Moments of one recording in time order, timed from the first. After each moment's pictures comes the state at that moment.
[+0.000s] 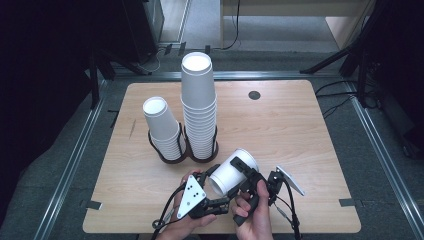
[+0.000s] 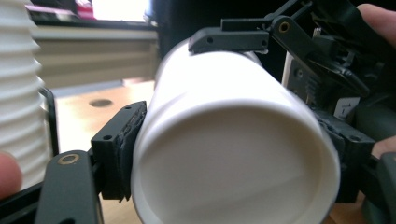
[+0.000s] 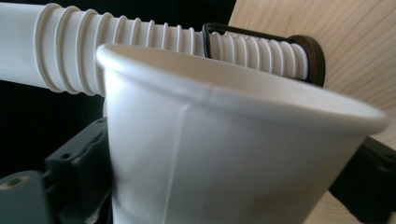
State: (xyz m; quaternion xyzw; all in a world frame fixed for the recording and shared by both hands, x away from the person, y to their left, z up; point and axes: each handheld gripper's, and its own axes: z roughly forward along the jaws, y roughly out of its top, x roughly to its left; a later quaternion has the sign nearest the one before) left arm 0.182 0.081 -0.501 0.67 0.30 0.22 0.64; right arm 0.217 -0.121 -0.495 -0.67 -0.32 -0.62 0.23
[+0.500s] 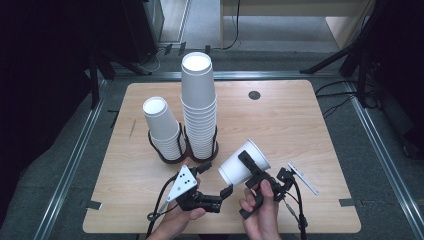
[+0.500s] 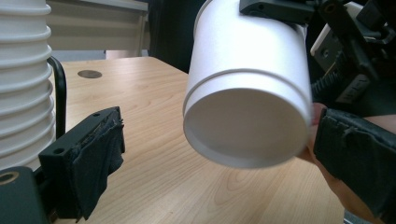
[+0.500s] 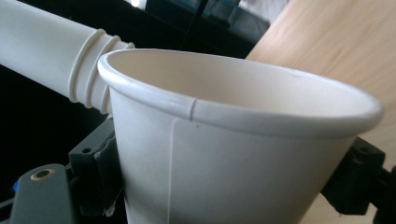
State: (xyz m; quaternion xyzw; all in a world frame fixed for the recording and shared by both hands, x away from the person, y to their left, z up) left arm 0.195 0.099 -0.491 0.68 0.33 0.15 0.63; right arm 0.218 -0.136 -0.476 -0.63 -0.37 -0.68 0.05
